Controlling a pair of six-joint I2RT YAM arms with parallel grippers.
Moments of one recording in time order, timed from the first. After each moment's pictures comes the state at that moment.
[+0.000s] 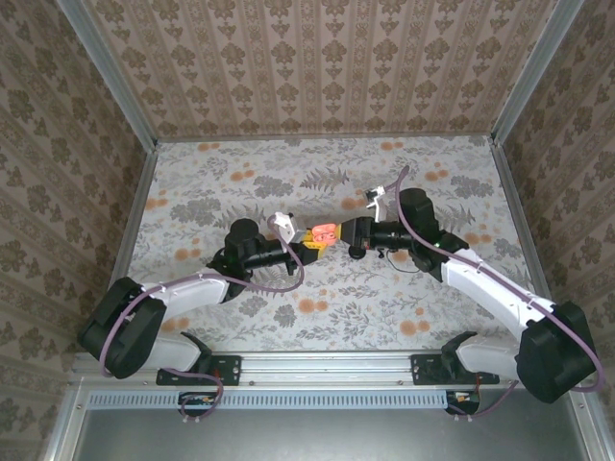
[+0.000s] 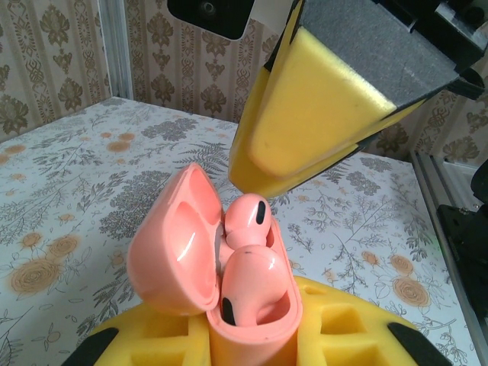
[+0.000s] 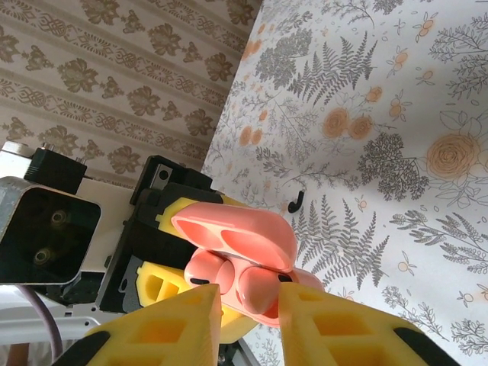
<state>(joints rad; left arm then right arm) -0.68 1.34 0.50 0.71 0.69 -0.02 0.45 1.20 0.78 -0.03 -0.66 0.73</state>
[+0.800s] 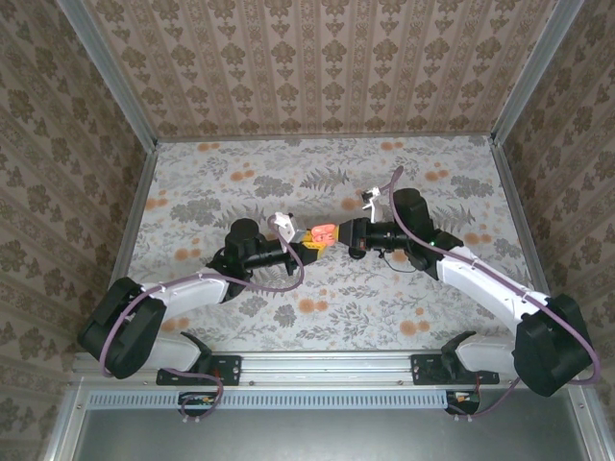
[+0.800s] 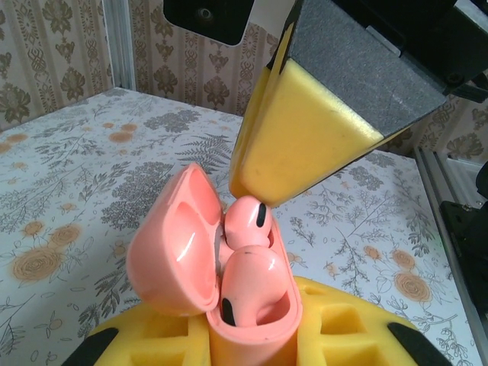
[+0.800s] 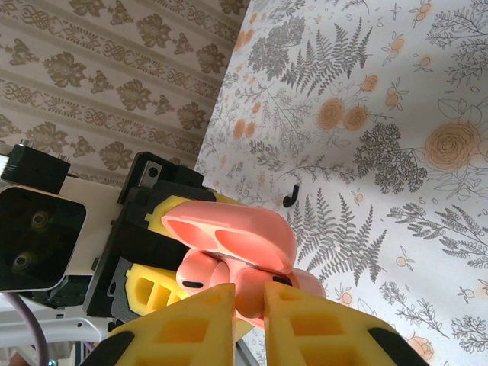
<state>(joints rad) -0.68 1.34 0.50 0.68 0.68 -0.02 0.48 1.24 0.79 -0.03 -0.64 0.73</state>
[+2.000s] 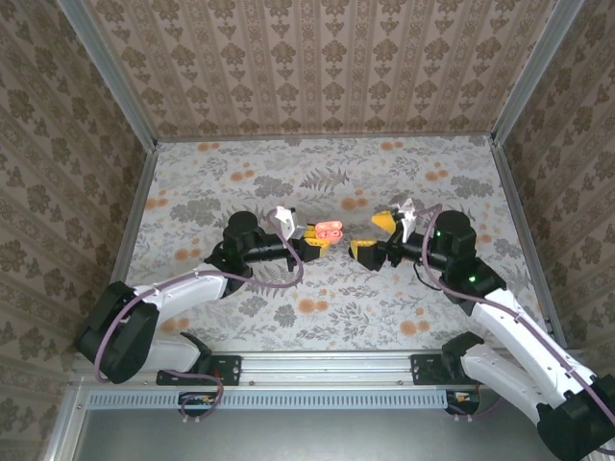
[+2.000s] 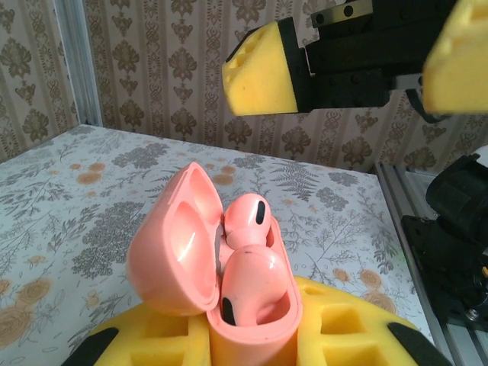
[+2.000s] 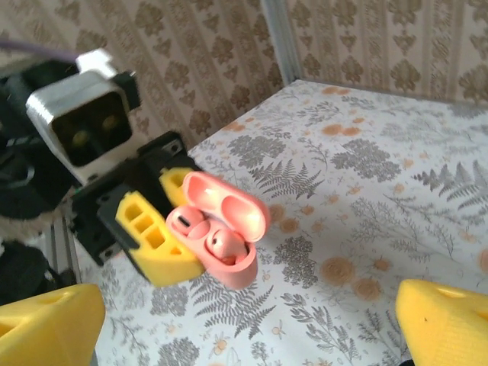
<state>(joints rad) -0.68 1.31 0.58 0.65 0.79 -0.02 0.40 0.83 0.64 -0.04 -0.57 0.12</state>
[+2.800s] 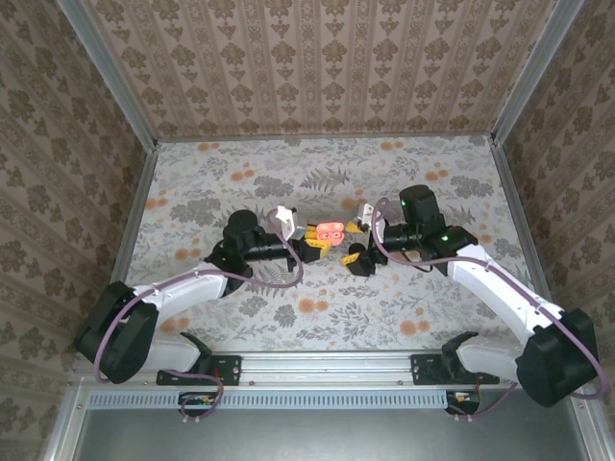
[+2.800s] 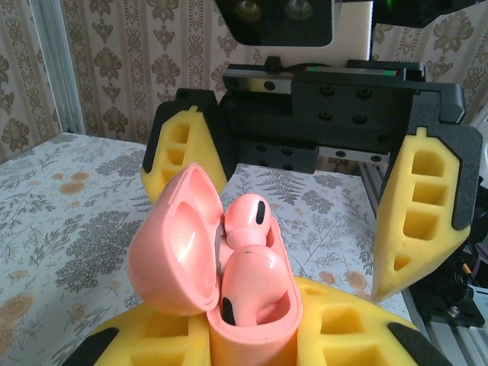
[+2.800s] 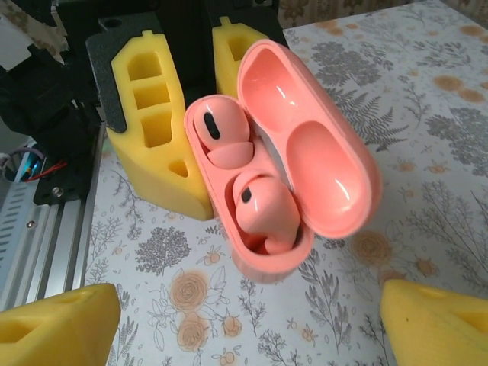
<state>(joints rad) -0.68 1.31 0.59 0.64 0.83 -0.02 0.42 1.20 0.88 -0.33 -0.81 -0.46</state>
